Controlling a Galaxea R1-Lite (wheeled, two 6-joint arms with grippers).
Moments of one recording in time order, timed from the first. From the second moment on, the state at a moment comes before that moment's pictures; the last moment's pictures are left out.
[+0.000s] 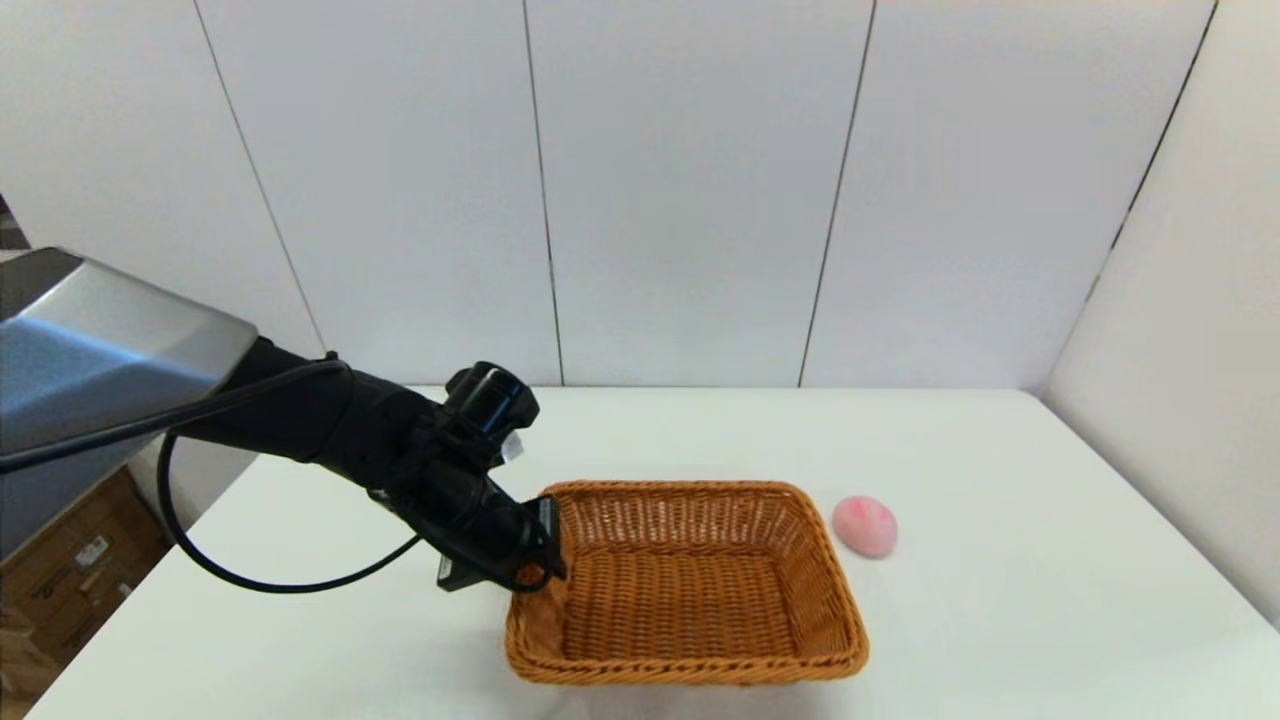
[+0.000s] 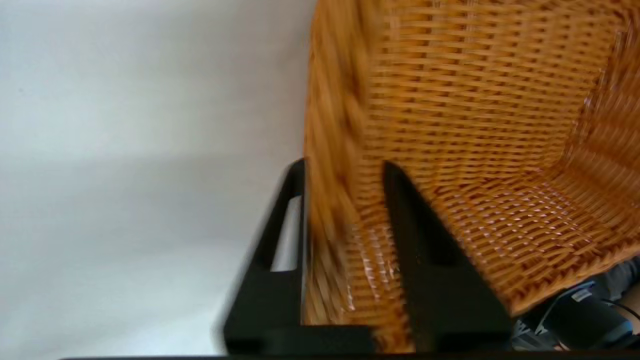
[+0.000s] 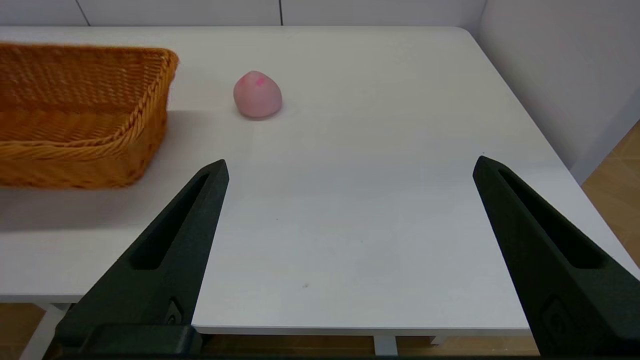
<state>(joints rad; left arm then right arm) -0.48 2.06 -1.17 0.31 -0.26 -0.64 0.00 0.00 -0.08 0.19 -0.03 0.00</state>
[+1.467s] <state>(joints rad) -0.08 1.11 -1.01 0.70 -0.17 -0.35 0.00 0.00 -0.08 0.19 -0.03 0.00</state>
